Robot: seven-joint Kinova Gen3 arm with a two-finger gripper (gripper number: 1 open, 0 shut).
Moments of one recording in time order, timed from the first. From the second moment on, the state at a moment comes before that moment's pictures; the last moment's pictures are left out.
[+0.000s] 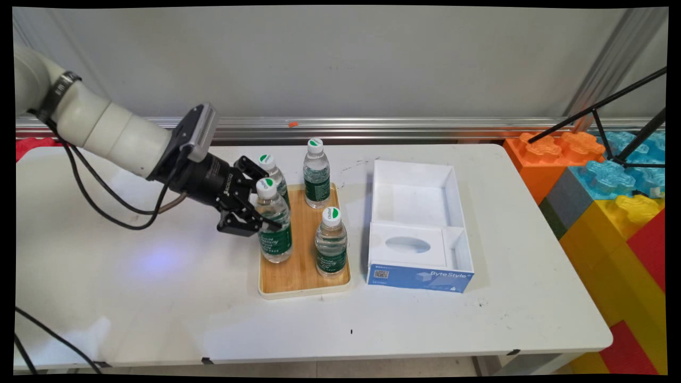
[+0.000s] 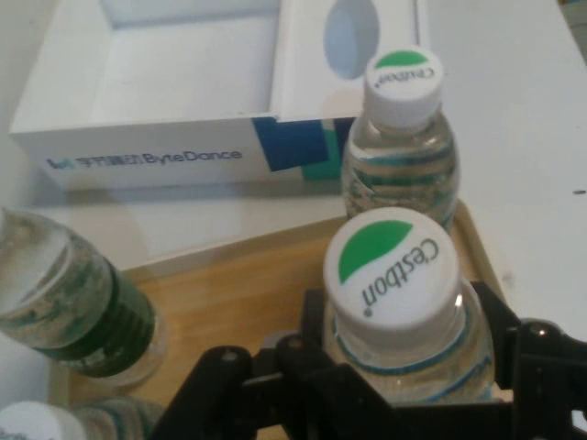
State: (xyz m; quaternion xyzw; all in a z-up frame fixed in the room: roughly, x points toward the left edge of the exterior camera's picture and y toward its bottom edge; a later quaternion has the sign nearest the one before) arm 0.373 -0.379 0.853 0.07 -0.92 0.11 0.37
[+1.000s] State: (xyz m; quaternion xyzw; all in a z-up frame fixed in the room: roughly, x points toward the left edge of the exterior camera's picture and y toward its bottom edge) arm 0.373 -0.384 0.812 0.00 -0.92 0.10 0.37
